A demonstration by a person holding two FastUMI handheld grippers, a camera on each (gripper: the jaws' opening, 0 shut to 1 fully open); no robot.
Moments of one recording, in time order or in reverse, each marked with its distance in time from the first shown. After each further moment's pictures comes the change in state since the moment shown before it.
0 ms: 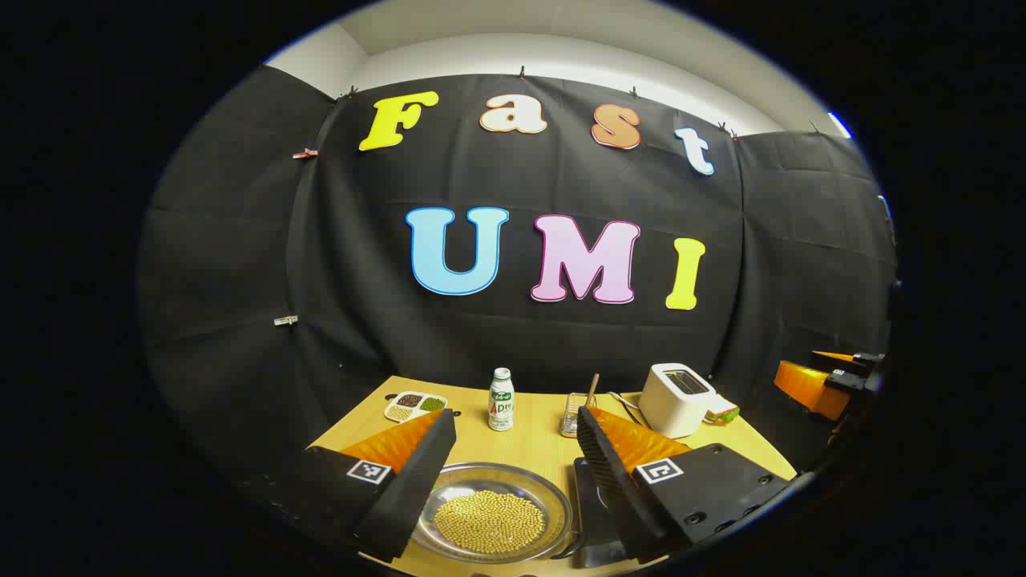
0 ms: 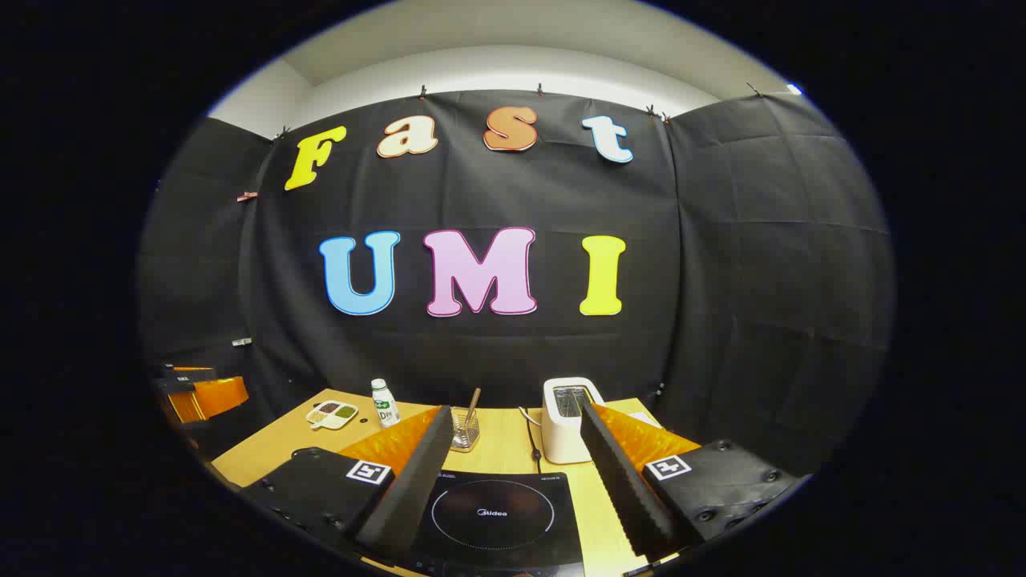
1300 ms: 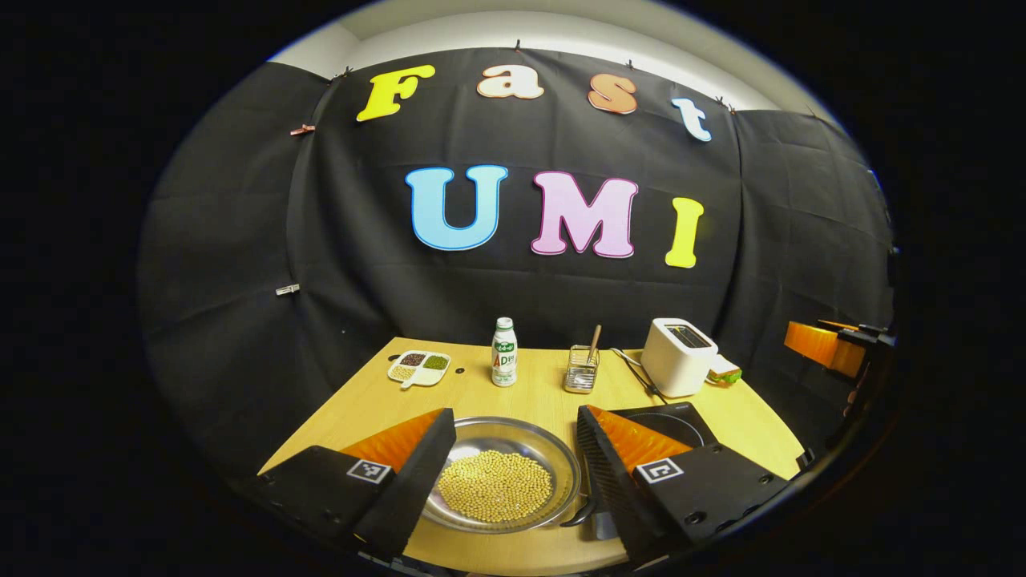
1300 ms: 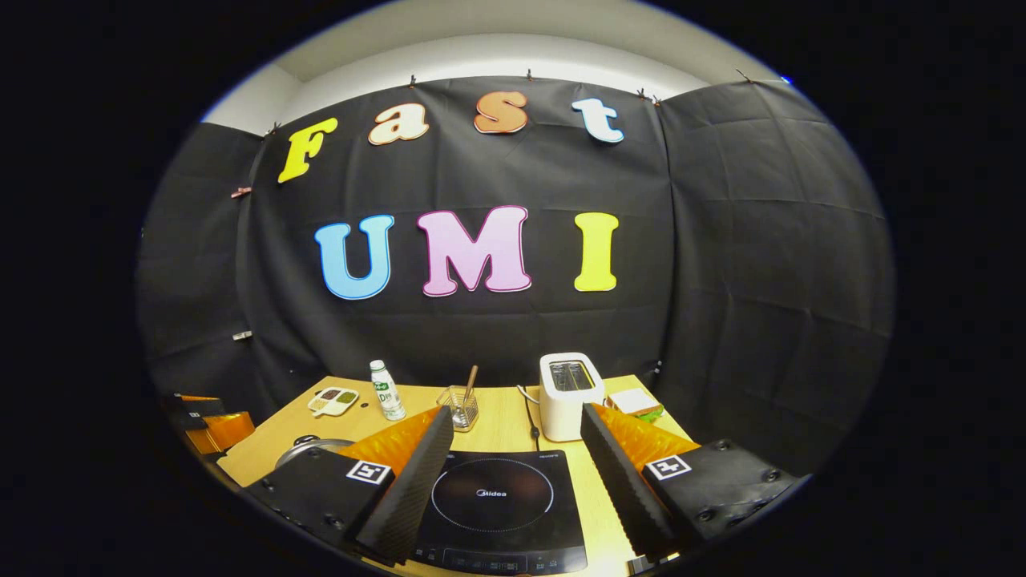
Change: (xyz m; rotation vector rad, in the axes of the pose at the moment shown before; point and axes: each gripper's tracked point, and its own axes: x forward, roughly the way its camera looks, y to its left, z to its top) left arm -0.024 0.007 -0.071 0.023 0.135 -0.014; right arm -0.020 -0.003 -0.029 0.011 0.080 -0.012
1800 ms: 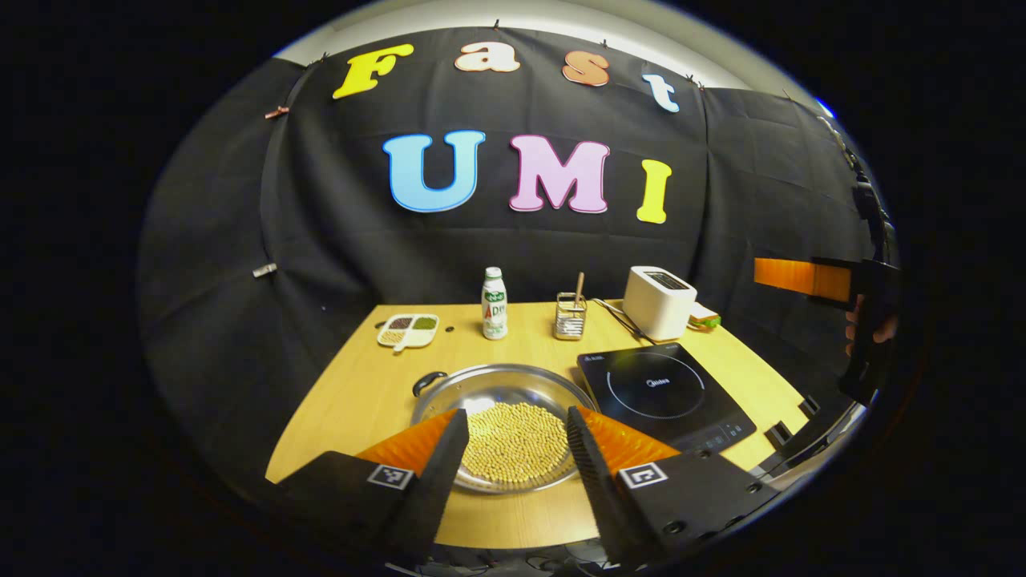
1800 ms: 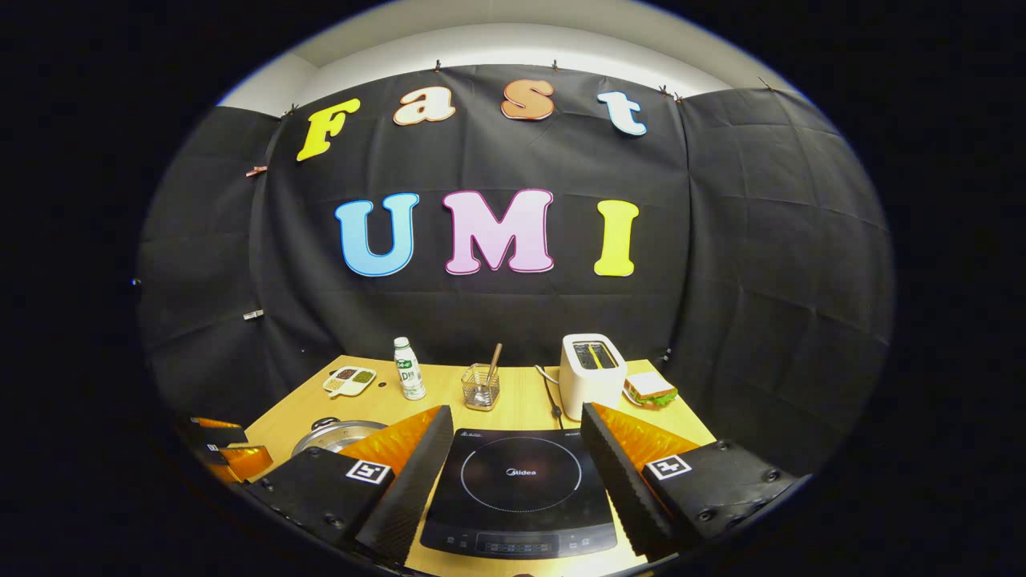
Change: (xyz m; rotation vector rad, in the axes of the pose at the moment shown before) left arm -0.033 0.037 -0.081 0.039 0.157 -0.159; right arm -0.025 0.059 -0.020 -0.028 0.056 0.016
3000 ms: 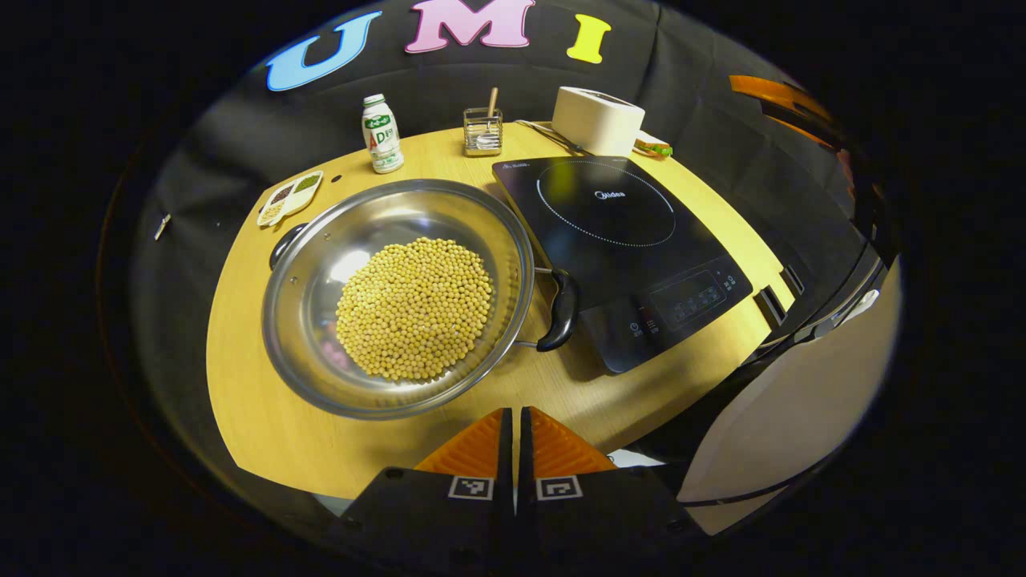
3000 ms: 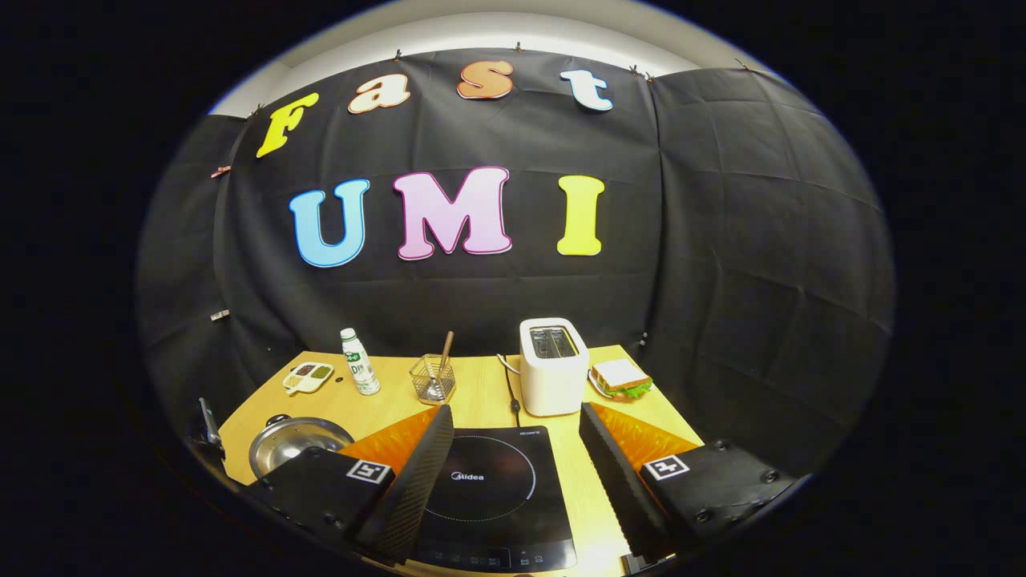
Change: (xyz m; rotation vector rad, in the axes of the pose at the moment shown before) left arm 0.070 -0.076 -0.161 0.160 0.617 -0.222; right arm 0.055 -0.096 -0.028 0.032 0.059 -0.090
